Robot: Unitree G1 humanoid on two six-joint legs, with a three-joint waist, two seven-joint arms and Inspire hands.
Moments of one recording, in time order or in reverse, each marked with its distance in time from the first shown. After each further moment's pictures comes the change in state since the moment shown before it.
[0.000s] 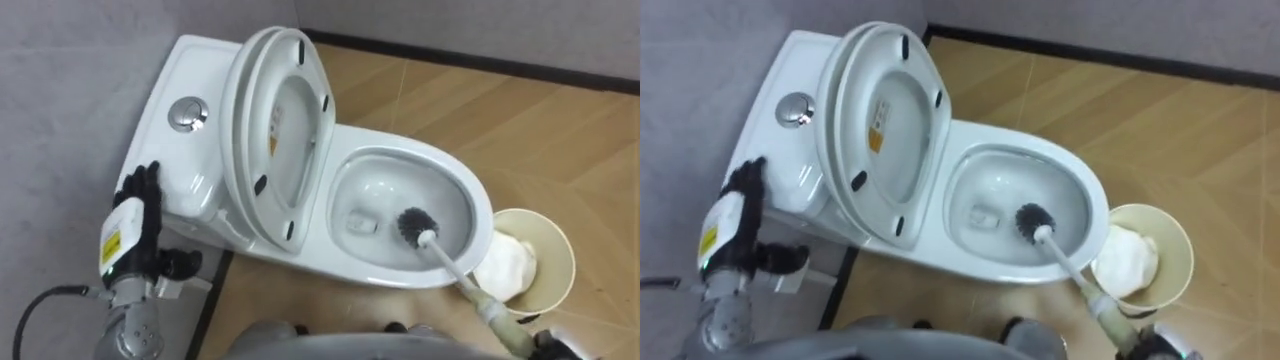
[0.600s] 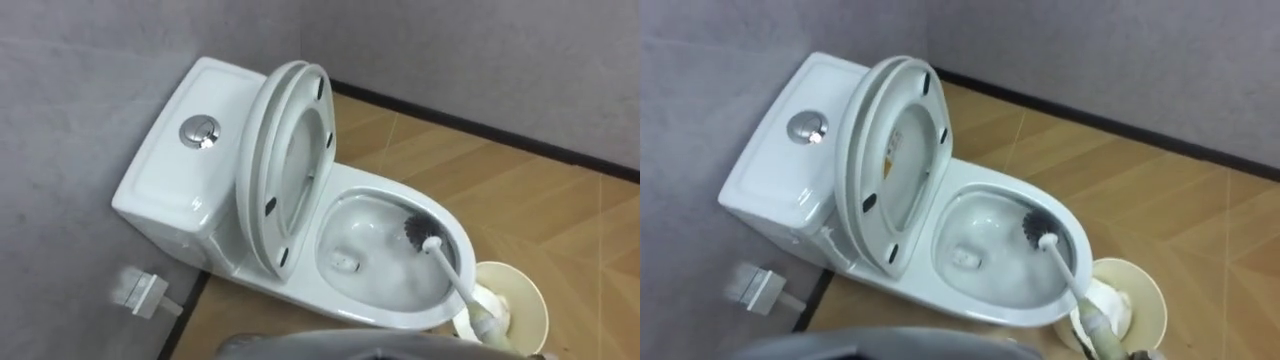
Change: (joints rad) left arm 0.088 -0.105 0.212 0.313 -0.391 0.167 -0.077; right arm 0.067 0.053 -0.060 -0.040 0.128 -0.006 0.023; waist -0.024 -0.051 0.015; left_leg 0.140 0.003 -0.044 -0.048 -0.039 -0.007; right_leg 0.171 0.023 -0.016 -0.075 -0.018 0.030
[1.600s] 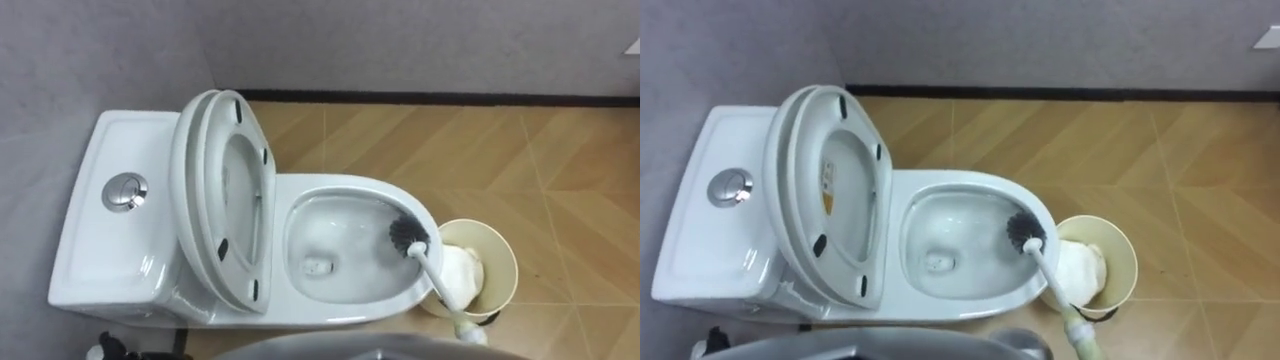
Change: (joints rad) left arm -0.184 -0.018 0.022 0.103 0.120 0.020 -0.043; right arm 0.060 0.100 -0.083 -0.017 -0.122 -0.051 -0.142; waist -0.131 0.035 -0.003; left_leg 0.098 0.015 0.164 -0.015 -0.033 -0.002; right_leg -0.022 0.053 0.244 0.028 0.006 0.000
